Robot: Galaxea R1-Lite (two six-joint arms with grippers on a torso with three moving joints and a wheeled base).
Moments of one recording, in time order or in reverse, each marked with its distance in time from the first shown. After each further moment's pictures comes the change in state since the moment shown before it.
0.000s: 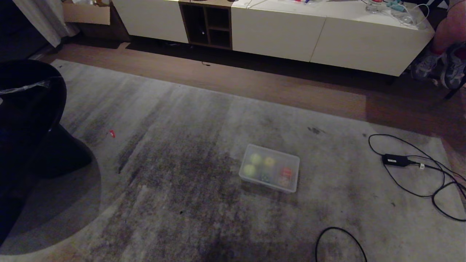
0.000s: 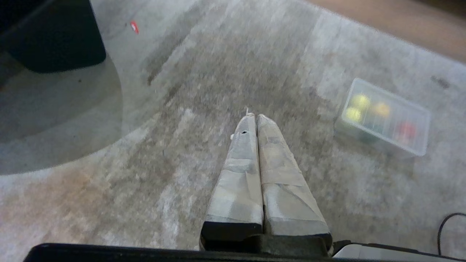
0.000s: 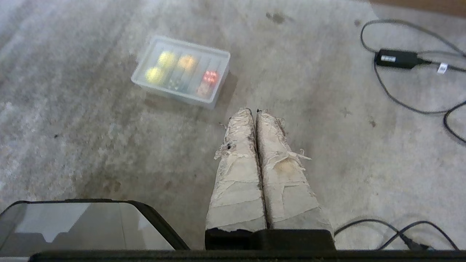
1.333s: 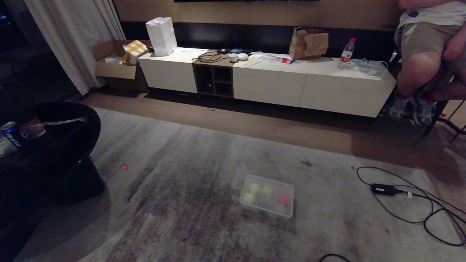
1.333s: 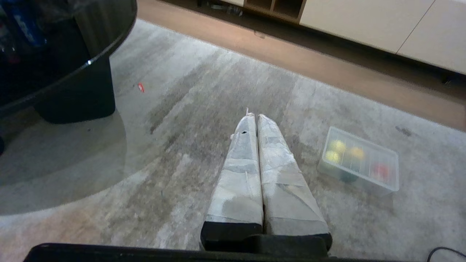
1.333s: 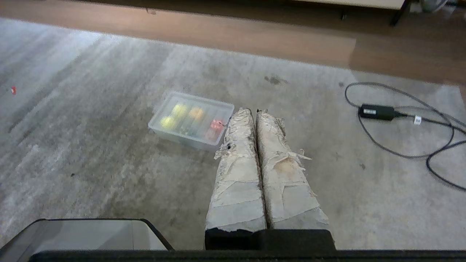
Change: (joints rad) left arm 0.000 0.000 0.000 0.001 -0.002 0.009; right arm 0.000 0.000 0.000 0.000 0.000 0.000
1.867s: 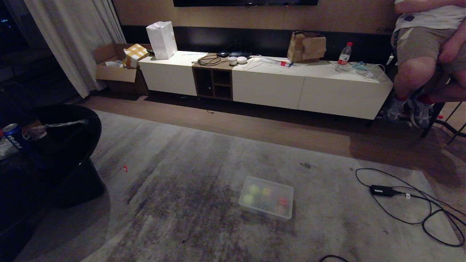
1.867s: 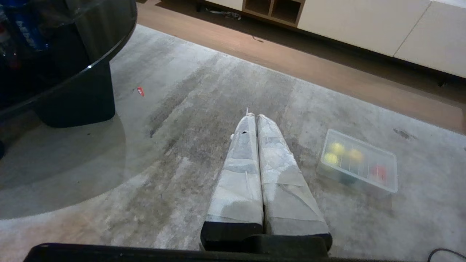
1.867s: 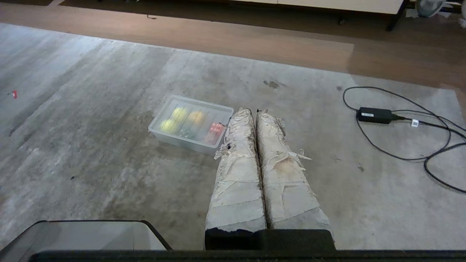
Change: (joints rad) left arm -0.001 0.000 0.000 0.002 -0.002 0.008; right arm 0.000 0.000 0.000 0.002 -0.002 0.001
